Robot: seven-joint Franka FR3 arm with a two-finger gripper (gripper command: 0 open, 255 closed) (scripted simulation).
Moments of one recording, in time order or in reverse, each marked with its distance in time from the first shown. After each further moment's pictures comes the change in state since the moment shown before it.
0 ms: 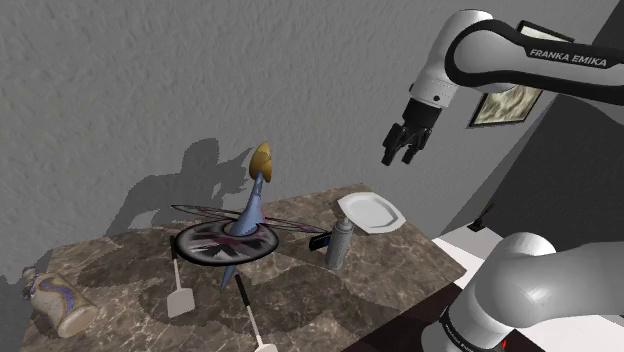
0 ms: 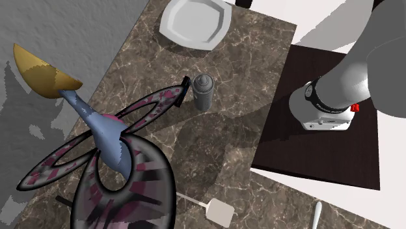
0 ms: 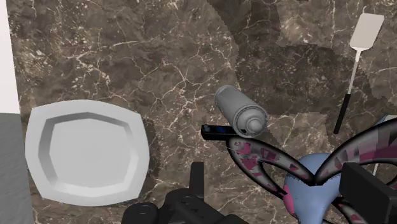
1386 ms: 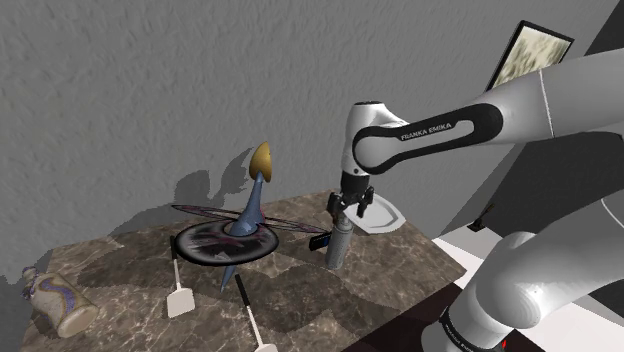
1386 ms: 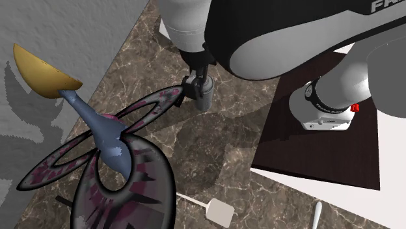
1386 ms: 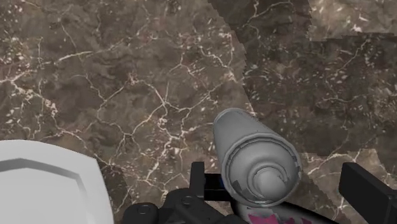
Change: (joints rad) arm 0.024 0.424 0.205 -0.171 0.002 0.416 0.230
